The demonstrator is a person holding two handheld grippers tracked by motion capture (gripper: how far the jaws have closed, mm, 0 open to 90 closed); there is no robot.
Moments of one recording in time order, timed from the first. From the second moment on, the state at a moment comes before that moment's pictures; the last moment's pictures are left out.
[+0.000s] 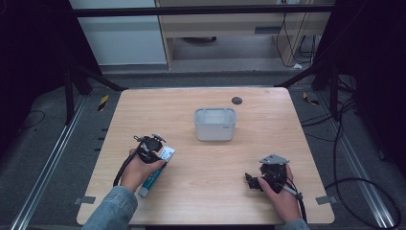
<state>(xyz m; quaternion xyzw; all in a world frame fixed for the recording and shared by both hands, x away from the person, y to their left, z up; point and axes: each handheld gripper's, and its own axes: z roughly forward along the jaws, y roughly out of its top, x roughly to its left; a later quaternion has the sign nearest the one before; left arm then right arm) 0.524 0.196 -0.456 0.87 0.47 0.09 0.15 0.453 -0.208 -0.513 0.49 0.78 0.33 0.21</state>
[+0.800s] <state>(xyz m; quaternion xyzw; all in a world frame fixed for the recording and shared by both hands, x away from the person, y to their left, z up) 0.529 0.195 -0.463 0.87 0.47 0.09 0.14 0.453 -0.208 -0.513 0.49 0.78 0.33 0.21</state>
